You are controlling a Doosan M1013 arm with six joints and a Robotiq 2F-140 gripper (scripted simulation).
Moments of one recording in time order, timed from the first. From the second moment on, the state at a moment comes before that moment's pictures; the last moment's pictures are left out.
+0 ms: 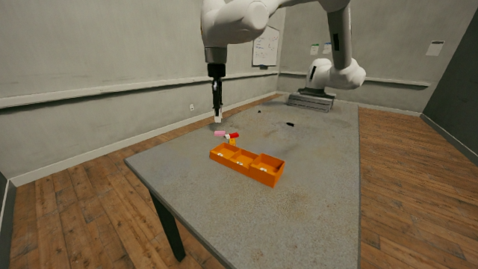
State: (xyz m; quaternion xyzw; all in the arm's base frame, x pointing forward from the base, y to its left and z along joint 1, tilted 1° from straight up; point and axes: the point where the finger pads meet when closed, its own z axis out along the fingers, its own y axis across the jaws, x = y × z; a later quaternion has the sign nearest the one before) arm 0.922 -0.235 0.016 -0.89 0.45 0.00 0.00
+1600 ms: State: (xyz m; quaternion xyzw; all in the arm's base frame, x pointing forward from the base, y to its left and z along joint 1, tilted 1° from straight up) arm 0.924 -0.229 -0.006 -0.89 0.45 0.00 0.00
